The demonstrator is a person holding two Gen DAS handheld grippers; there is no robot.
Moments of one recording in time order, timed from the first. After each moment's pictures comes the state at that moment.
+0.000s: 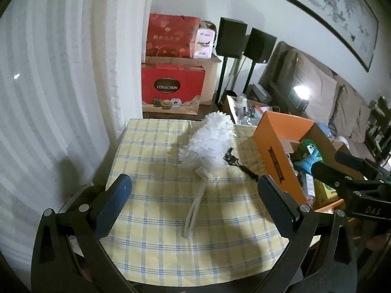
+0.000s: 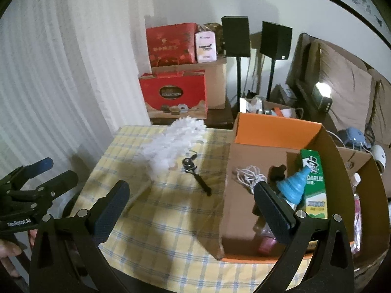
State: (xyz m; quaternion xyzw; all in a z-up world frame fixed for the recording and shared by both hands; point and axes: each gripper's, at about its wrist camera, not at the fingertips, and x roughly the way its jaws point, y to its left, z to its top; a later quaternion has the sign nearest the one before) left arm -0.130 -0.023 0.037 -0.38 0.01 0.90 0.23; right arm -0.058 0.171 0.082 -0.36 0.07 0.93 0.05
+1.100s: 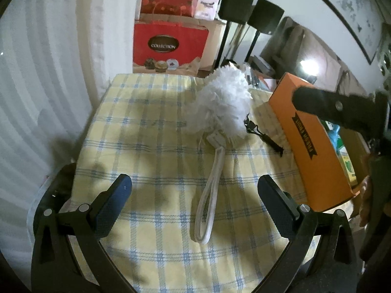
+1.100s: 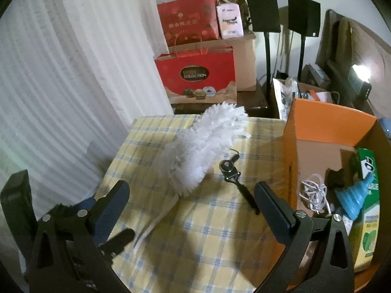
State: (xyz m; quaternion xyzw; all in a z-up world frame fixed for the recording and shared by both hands) left arm -0.175 -0.015 -0.059 -0.46 0.01 0.85 0.26; right arm -0.151 0.152 0.030 -0.41 0.12 0.91 -0.02
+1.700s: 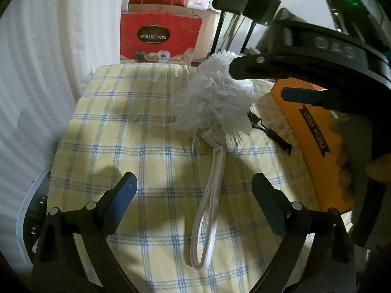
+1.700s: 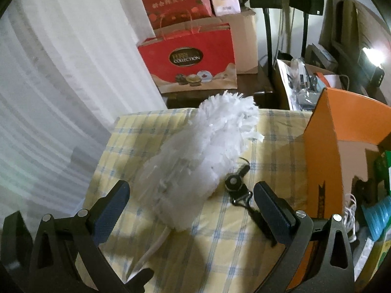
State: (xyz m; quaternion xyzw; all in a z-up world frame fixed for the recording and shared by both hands) left arm -0.194 0.004 -0.089 -0.46 0.02 0.84 0.28; right arm -0.227 0.158 -0.012 -0.45 0.15 0.88 0.00
